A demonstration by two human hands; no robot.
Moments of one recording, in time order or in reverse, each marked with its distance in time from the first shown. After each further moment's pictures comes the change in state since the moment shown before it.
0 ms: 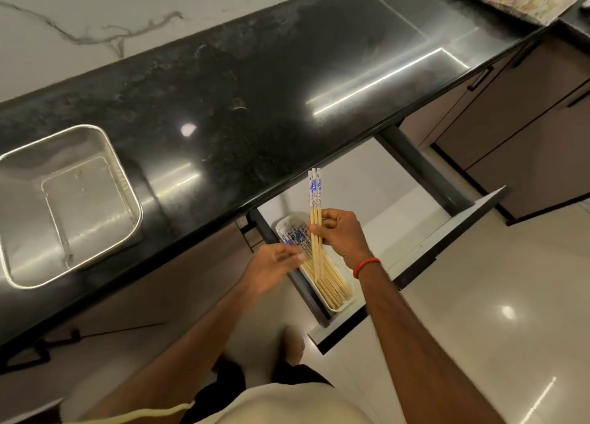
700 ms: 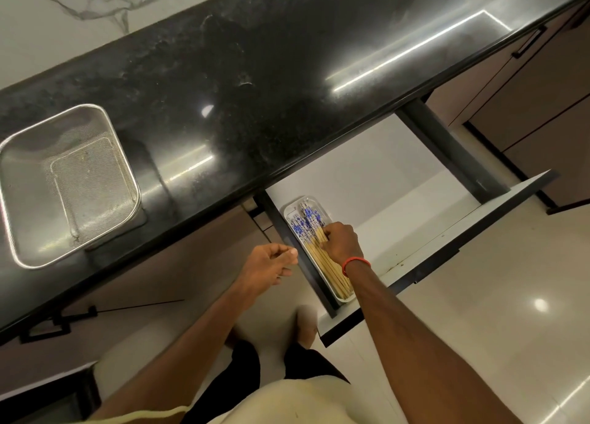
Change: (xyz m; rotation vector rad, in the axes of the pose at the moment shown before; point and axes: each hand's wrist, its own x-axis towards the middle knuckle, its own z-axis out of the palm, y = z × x) left_hand -0.002 -0.031 0.003 -0.035 0.119 -0.166; right_hand 0.035 0.088 0.027 -0.725 -0.099 0.050
